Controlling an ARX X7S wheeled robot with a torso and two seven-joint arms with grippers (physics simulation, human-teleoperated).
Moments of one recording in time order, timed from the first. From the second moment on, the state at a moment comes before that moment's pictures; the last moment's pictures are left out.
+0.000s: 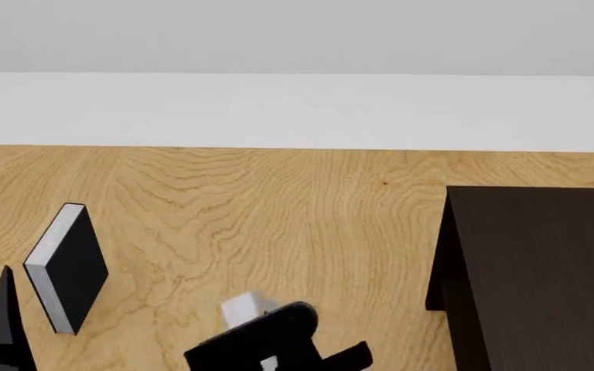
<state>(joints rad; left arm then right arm) 0.09 -0.42 0.10 0.67 -0.21 -0.18 -0.34 0.53 0.30 -0.84 -0.35 0.51 0.80 0.67</state>
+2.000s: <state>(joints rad) 0.11 -0.45 0.12 0.71 -0.25 -0.18 -0.35 0.78 0.02 -1.46 1.25 0.14 0.30 0.89</state>
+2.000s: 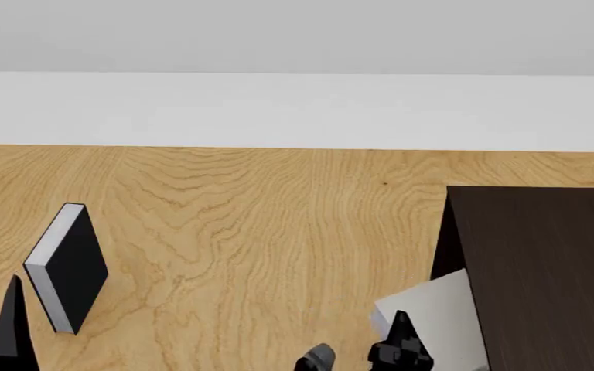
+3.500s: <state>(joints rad) 0.15 -0.48 0.13 0.77 -0.27 -0.21 -0.37 0.72 0.06 -0.99 1.29 -0.09 -0.02 0.75</state>
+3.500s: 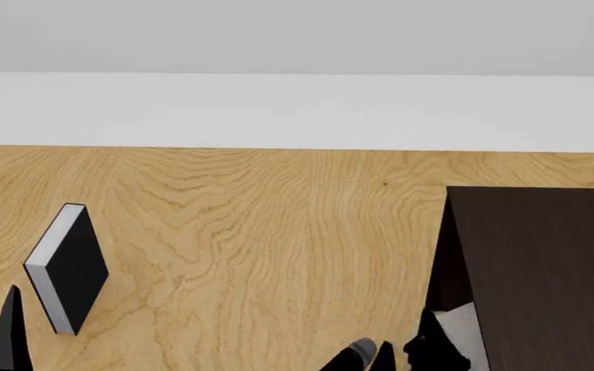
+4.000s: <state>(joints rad) 0.16 -0.48 0.13 0.78 -0.27 -0.20 -0.38 0.71 0.01 -1.27 1.19 -0.02 -0.06 0.70</state>
